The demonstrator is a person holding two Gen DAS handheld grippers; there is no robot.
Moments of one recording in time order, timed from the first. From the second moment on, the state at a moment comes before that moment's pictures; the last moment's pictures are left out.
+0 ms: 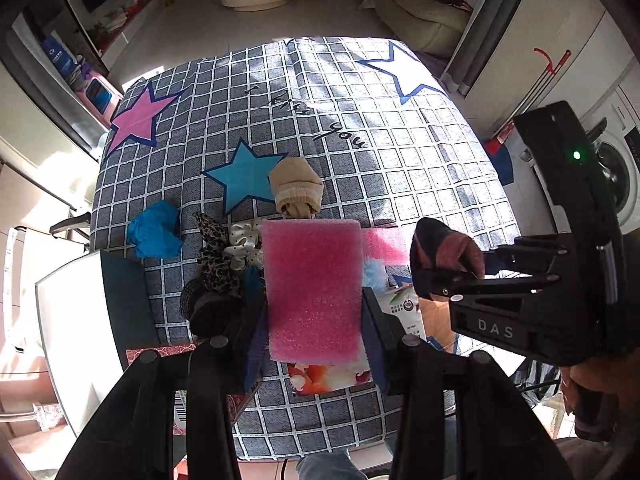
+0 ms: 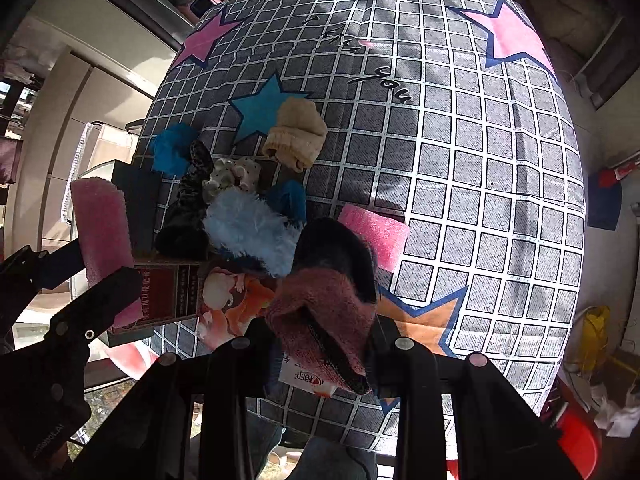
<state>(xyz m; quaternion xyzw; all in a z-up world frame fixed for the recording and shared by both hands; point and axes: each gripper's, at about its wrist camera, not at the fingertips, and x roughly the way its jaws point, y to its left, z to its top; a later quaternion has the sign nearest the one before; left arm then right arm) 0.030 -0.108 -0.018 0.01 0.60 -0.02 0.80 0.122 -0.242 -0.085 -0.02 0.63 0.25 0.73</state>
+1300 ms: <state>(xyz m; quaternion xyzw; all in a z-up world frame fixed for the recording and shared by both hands) -0.122 0.084 0.027 -0.07 0.52 0.14 0.84 -0.006 -0.032 -0.002 -0.12 0.53 0.36 0.75</state>
